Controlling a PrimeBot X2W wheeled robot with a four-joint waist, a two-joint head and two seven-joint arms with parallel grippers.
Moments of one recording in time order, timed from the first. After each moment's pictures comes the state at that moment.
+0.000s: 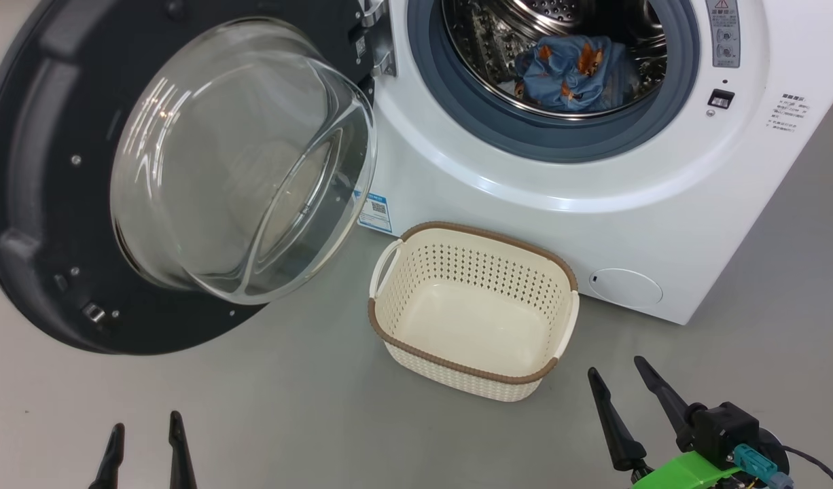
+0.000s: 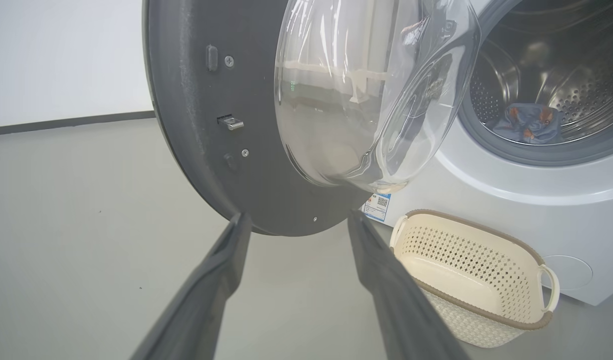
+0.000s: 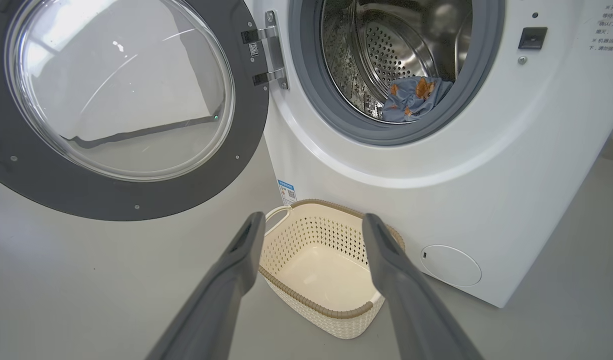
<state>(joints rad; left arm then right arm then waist) 0.13 0.04 0.03 0.10 -0.21 0.10 -0.26 -0.02 -0.09 0.09 0.23 0.18 0.13 -0.25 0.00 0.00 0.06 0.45</state>
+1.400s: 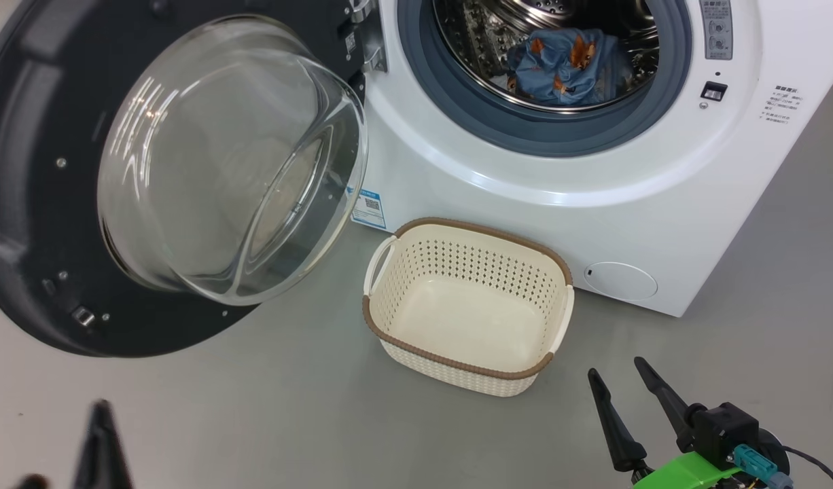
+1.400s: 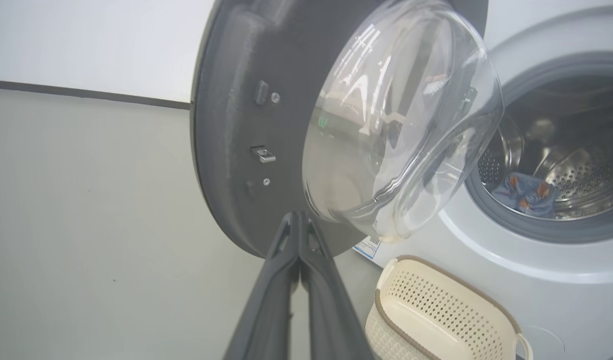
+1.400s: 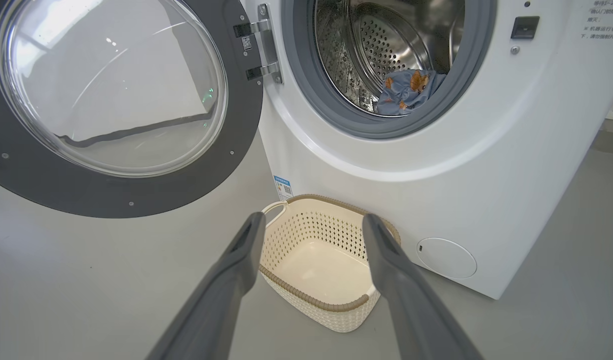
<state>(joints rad) 0.10 0.04 0.09 0.07 -0.39 0.08 -0.26 -0.02 -0.09 0.09 0.23 0.18 0.13 -0.25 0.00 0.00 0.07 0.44</state>
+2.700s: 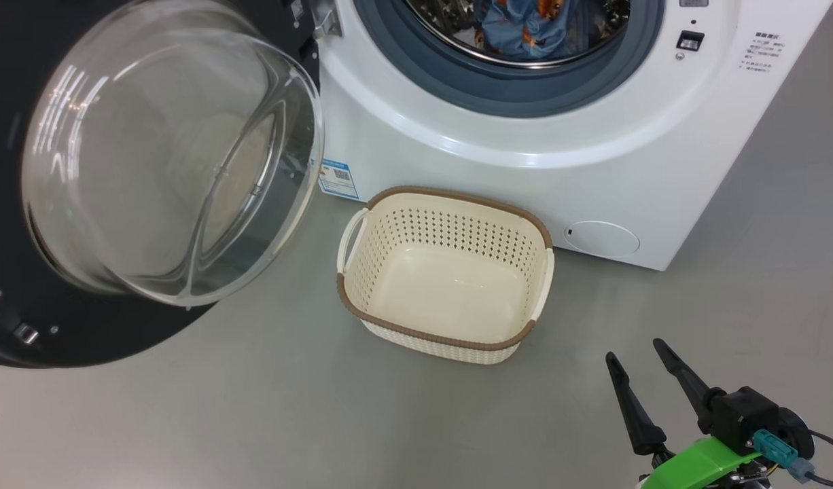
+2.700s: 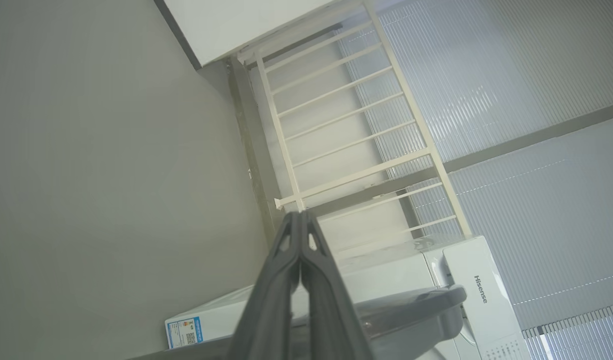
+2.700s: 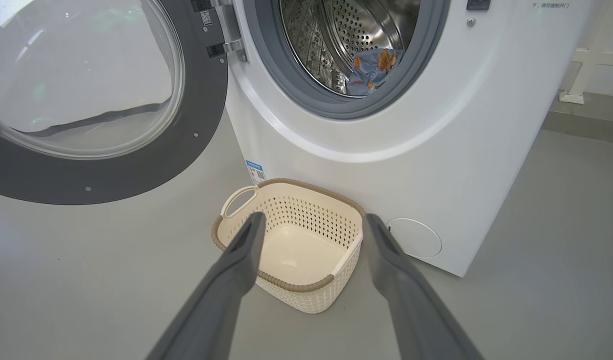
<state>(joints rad) -0.57 0.37 0.65 0.54 -1.32 -0.07 0.31 -0.05 -0.15 0.09 0.22 0.18 0.13 -0.25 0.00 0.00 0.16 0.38</state>
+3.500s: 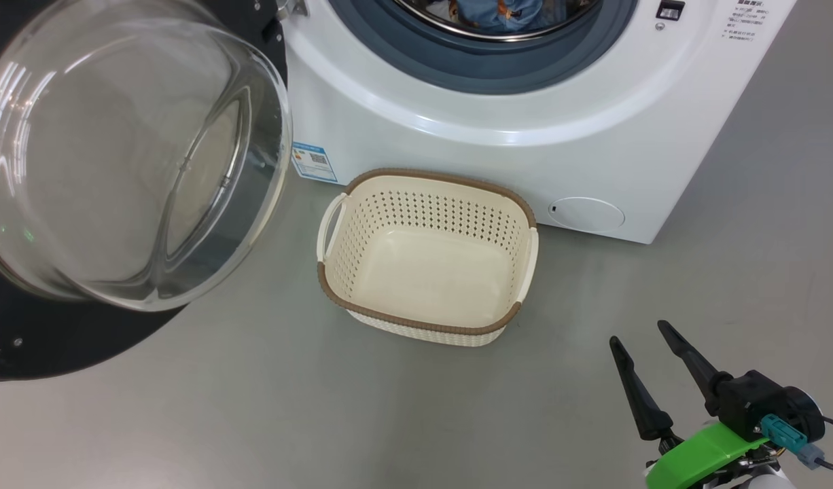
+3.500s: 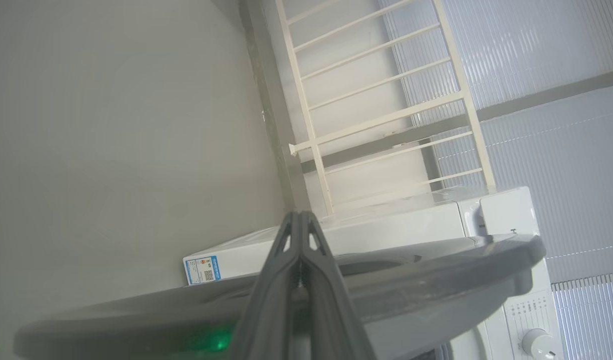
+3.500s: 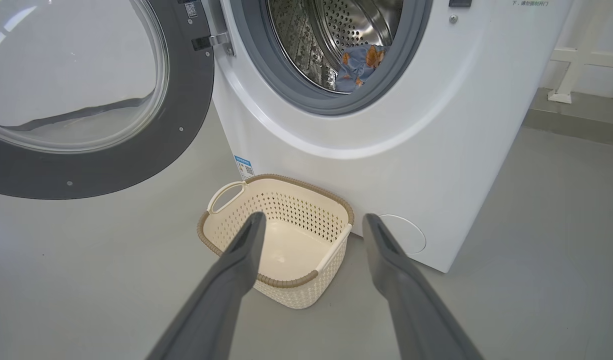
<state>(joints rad) -0.55 0.38 0.61 0.62 -1.38 -0.12 0.43 -0.06 -0.19 0.10 0.16 0.18 0.13 -0.22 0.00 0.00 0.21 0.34</state>
